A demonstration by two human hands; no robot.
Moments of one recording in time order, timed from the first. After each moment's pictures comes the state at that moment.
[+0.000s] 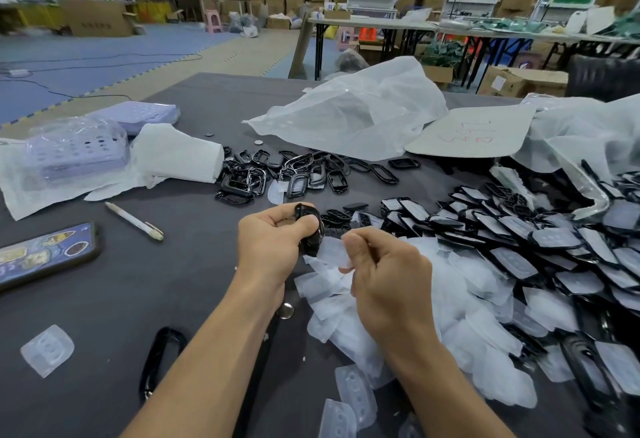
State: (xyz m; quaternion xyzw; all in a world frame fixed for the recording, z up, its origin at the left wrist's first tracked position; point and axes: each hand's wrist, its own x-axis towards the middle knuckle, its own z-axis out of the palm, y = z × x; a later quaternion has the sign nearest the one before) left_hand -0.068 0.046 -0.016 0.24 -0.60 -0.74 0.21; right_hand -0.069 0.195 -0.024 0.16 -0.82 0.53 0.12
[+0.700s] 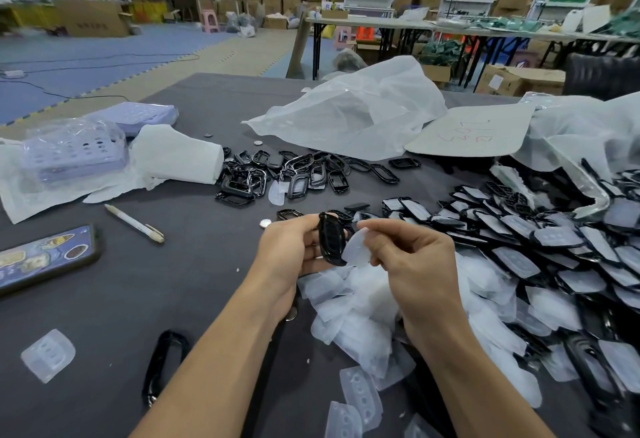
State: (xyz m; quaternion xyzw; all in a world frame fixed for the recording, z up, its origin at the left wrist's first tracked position) left_hand -0.062 0.056 -0.008 0.19 -0.57 -0.79 0.06; right_hand -0.082 0.209 -0.007 0.13 -0.67 0.73 0.03
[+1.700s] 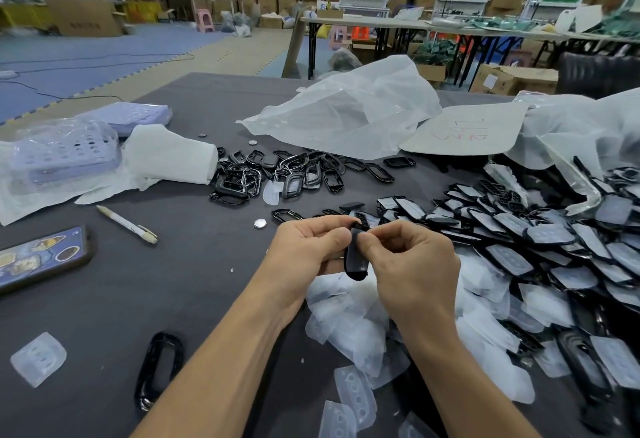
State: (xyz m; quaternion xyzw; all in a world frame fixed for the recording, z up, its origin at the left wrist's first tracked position) left_hand -0.058 0.069 -0.012 0.08 -0.59 -0.80 0.03; right_hand -0.077 0.208 -0.007 0.05 -0.81 0.57 0.14
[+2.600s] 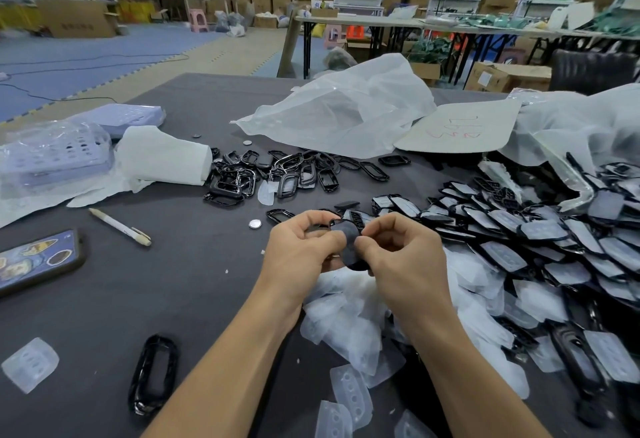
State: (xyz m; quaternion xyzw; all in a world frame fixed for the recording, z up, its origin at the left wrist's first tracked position) left_hand -0.058 0.076 -0.013 0.12 -0.60 -0.78 0.10; right_hand -0.088 0.214 -0.014 0.09 -0.77 0.62 0.06
